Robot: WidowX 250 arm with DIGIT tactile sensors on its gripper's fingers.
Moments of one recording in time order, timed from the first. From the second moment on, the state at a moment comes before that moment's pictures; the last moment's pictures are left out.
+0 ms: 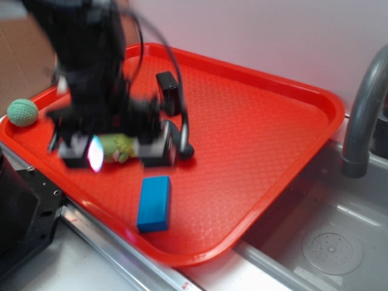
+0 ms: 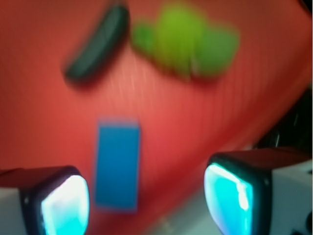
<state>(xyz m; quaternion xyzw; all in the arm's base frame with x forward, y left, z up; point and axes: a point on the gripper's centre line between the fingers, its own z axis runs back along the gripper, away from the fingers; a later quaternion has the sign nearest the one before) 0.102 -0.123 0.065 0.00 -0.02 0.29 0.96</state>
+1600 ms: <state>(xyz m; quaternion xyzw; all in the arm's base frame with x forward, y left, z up) 0.139 -0.131 0.014 -0.03 0.06 0.25 0.97</state>
